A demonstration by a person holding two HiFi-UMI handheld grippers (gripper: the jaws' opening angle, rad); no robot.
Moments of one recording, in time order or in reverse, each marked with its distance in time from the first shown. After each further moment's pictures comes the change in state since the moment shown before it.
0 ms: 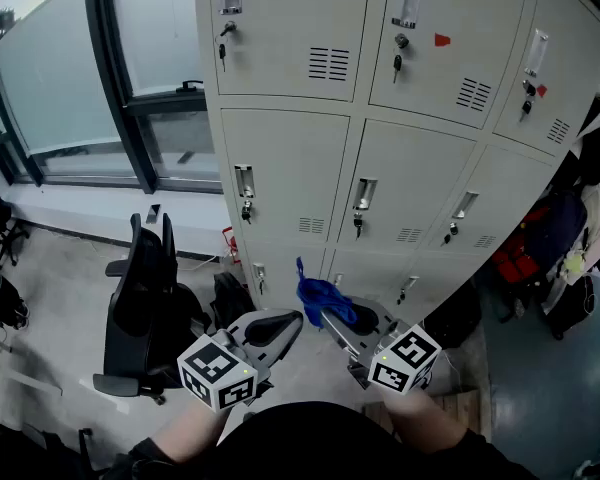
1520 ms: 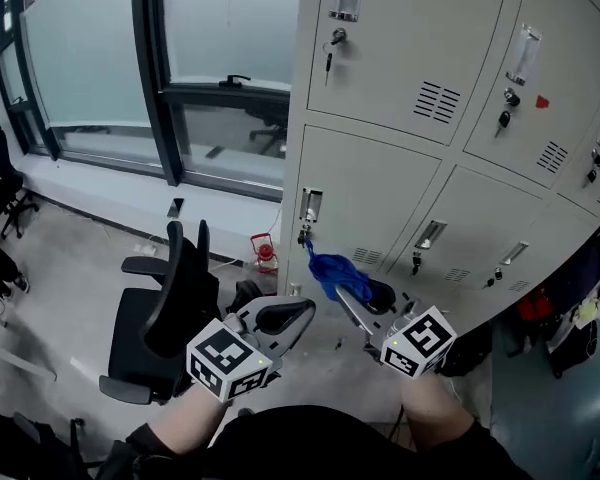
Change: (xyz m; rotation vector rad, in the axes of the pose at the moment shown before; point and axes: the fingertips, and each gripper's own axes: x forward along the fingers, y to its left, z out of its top) left arm -0.044 0.127 0.040 0.087 -0.003 0.062; right arm 0.154 -0.015 0.044 -0.275 0.052 0.056
